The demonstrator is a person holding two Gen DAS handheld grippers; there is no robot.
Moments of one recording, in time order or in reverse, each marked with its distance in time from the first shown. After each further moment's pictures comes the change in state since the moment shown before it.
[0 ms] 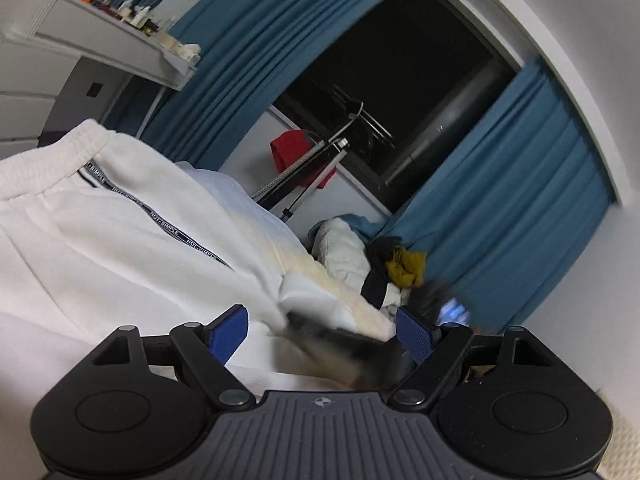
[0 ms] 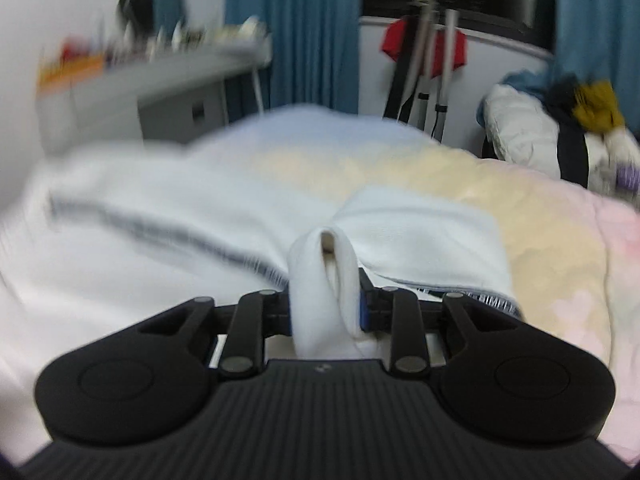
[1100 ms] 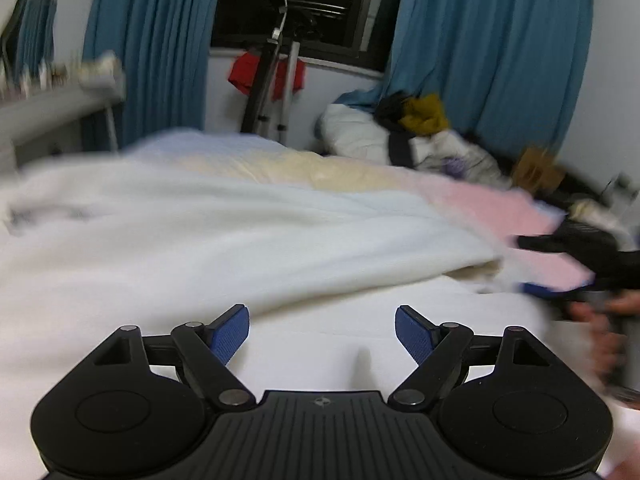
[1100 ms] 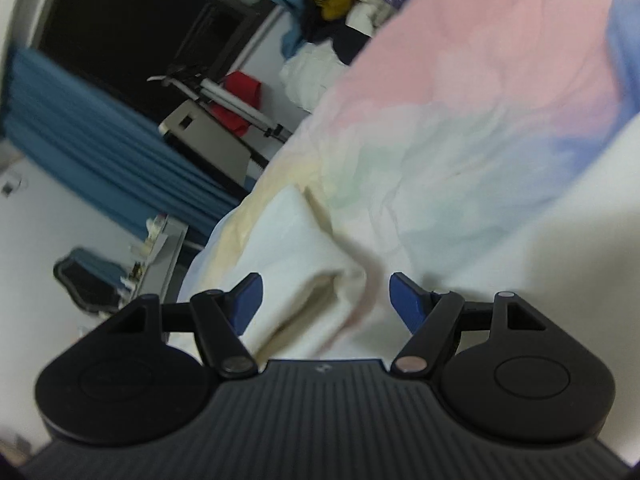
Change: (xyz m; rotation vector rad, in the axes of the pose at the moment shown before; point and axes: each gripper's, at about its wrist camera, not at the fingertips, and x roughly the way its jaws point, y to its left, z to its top) left arm 0.071 -0.110 -0.111 0.480 0.330 0.133; right arm -0.117 -0.302 -0.152 1.111 -0.117 0.139
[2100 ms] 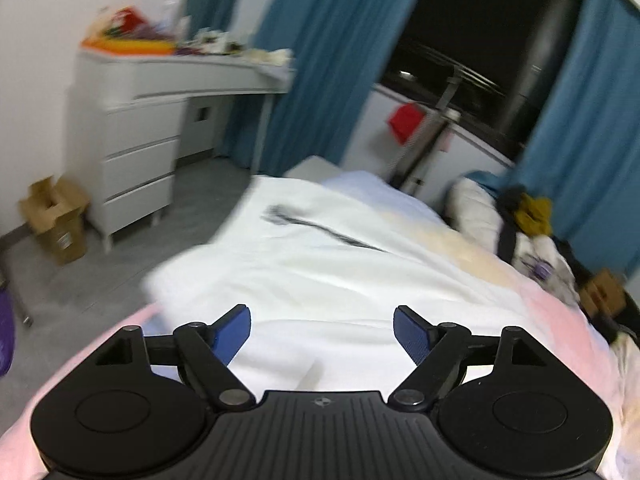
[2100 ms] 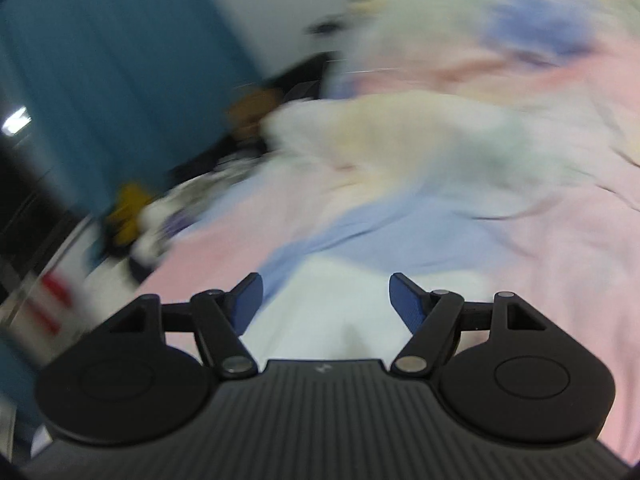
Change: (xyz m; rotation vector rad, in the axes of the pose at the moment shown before) left arm -0.235 0.113 0.041 -0.311 -0.095 0.298; right arm -0.253 -0.033 -0.027 0.010 -0.642 -0.608
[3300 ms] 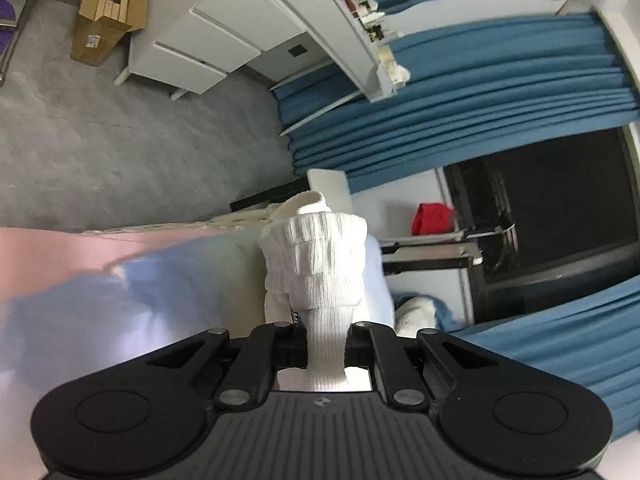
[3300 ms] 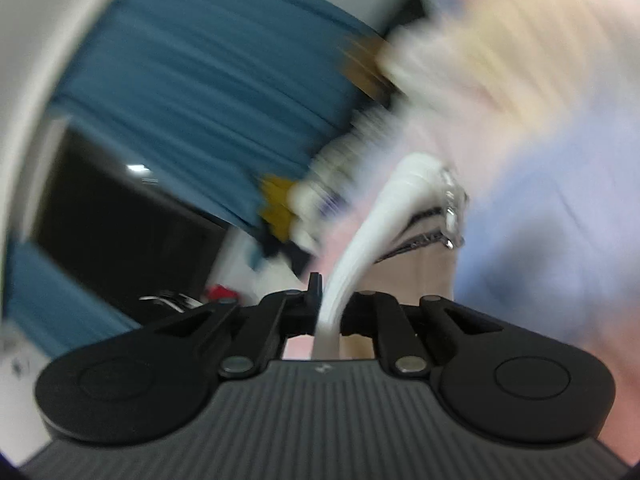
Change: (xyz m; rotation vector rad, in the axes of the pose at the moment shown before) left arm 0.102 0.178 0.038 -0.836 0.033 -0.167; right arm 0.070 -0.011 0.033 0.257 0.038 0.524
